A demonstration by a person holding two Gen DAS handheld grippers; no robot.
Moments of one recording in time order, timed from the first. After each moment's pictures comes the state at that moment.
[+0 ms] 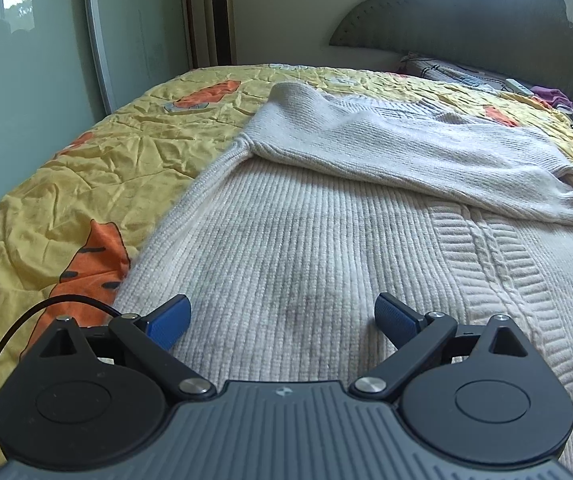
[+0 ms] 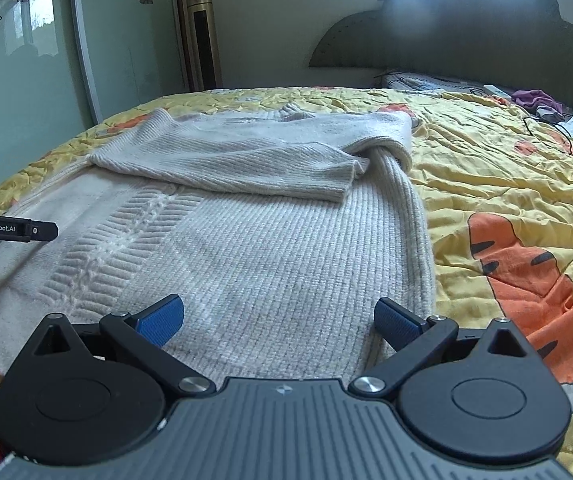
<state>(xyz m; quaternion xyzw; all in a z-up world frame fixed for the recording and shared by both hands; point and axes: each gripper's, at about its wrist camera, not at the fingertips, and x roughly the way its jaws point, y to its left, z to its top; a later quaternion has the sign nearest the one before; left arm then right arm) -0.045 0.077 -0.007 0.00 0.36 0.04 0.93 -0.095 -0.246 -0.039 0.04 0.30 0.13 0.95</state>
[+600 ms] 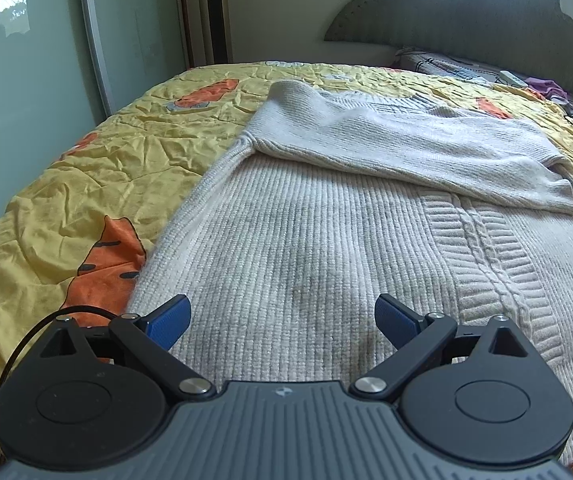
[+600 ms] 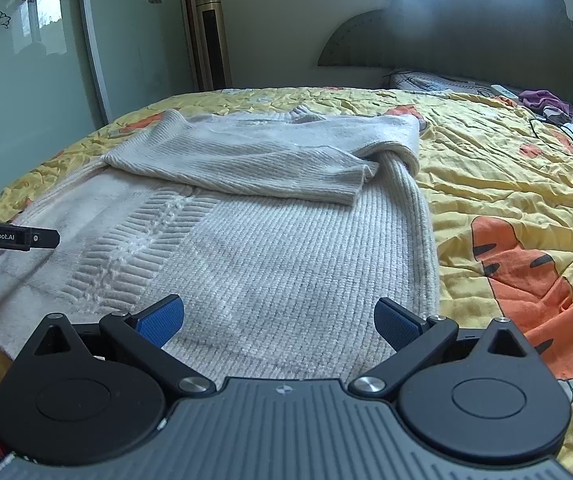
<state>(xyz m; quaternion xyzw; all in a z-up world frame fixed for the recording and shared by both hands) -0.062 0.078 0.003 0.01 0.37 0.04 0.93 -0.105 -0.245 -0.028 0.04 0.30 0.14 0.94</state>
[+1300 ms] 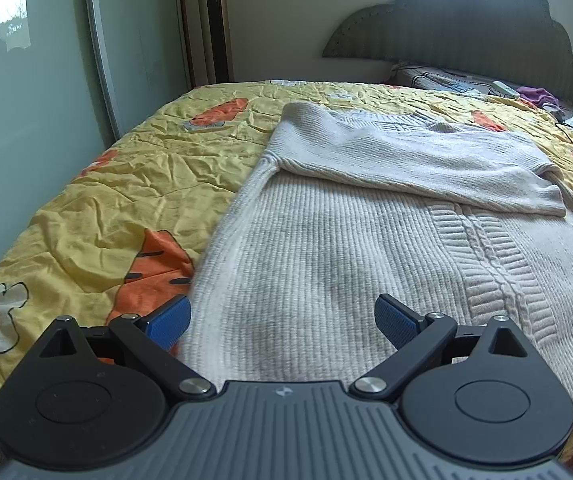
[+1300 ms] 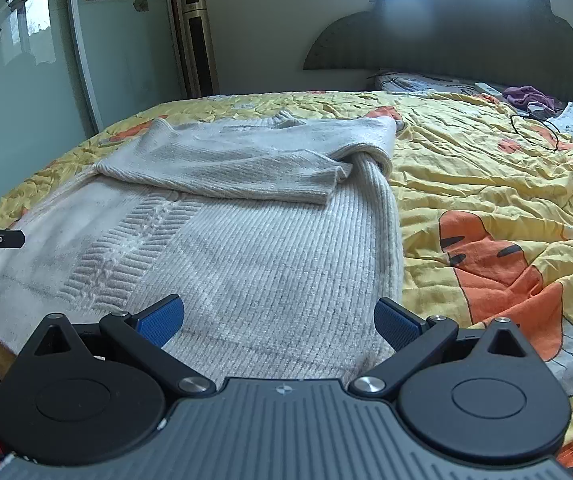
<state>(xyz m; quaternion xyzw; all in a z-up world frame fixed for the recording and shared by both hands) -0.090 0.109 0.025 0.02 0.35 0.03 0.94 -0.121 -0.263 -0.021 0.05 0.30 0.12 0.95</state>
